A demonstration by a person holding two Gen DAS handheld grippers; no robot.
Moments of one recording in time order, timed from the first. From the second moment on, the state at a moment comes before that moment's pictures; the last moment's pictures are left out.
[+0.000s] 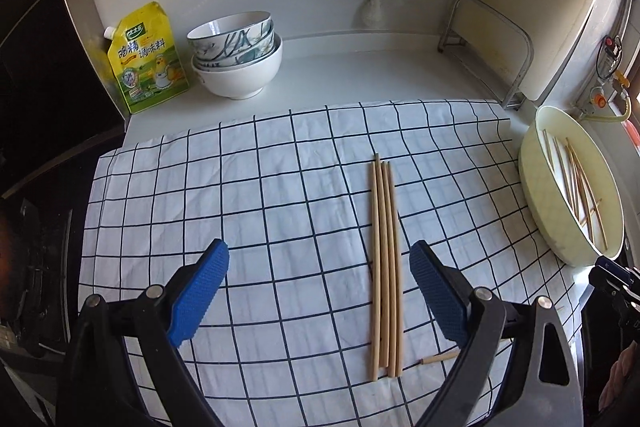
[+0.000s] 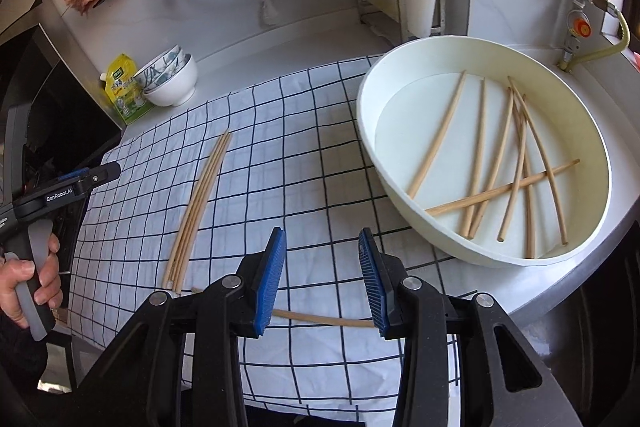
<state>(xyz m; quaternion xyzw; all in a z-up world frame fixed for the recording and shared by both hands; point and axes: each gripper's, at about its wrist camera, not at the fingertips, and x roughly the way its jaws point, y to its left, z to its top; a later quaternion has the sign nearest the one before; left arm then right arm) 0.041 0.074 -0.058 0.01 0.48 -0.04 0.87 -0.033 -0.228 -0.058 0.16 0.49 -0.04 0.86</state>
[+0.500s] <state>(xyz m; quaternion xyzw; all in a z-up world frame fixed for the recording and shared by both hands) 0.043 0.092 -0.098 0.04 0.50 -0.07 0.86 0.015 -0.138 -0.087 0.15 0.51 0.00 0.85</state>
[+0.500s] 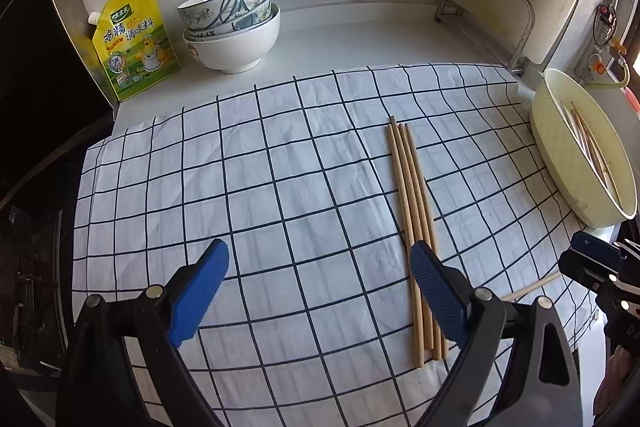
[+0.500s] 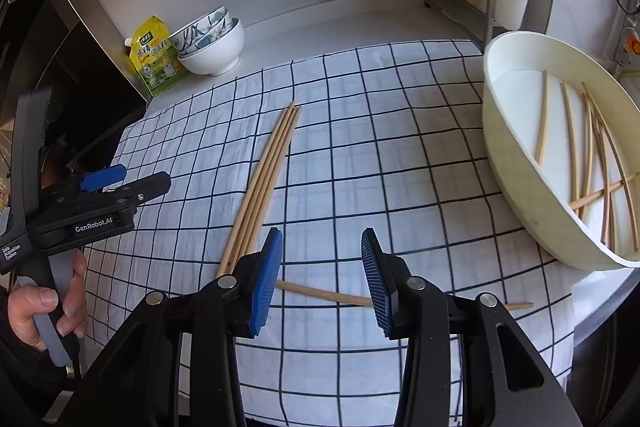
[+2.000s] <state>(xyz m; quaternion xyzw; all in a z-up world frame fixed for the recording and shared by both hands) 0.060 0.103 -0.139 0.03 0.51 -0.11 0.85 0.061 -0.076 -0.155 0.08 0.53 -0.05 0.84</state>
